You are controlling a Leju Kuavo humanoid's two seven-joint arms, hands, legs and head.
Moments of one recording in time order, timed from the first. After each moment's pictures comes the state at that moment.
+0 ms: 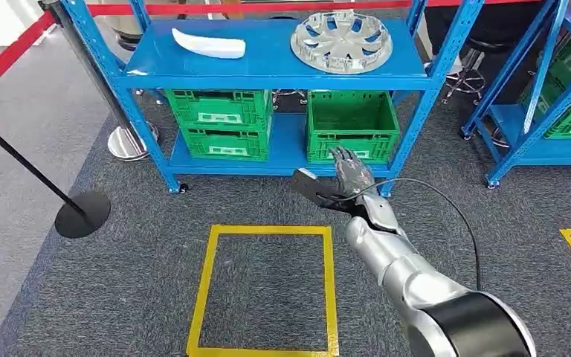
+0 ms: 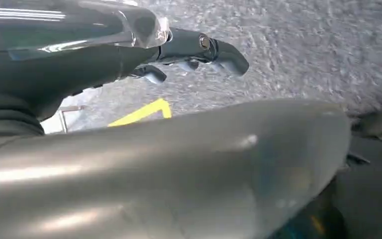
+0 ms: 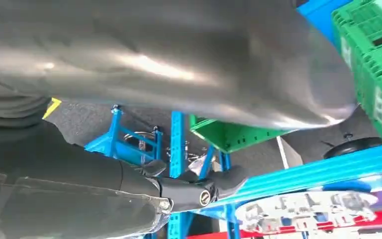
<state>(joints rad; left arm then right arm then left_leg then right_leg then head) -0.09 -0.13 0.00 -0.18 -0.42 0.20 0.08 -0.92 0.17 0.29 -0.27 1.09 -0.40 -0.04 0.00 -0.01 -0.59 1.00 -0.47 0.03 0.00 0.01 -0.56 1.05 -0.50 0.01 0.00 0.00</state>
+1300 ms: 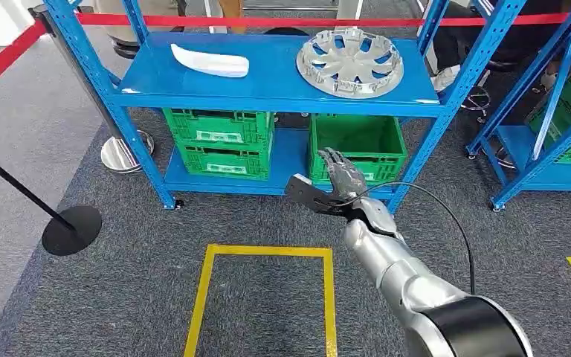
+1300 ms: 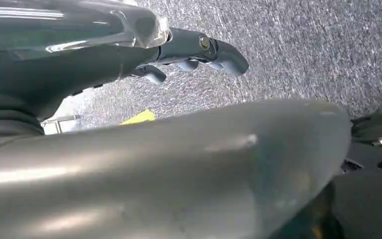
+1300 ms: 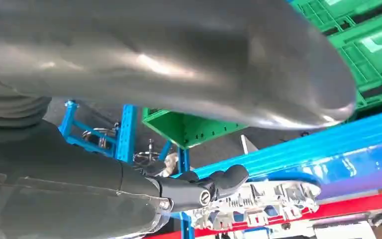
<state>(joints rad) -0.10 -0.12 0.00 -0.18 -0.45 0.19 0.08 -0.90 0.18 0.26 -0.28 1.07 -0.38 -0.18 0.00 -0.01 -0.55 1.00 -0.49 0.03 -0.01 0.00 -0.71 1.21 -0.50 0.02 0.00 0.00</state>
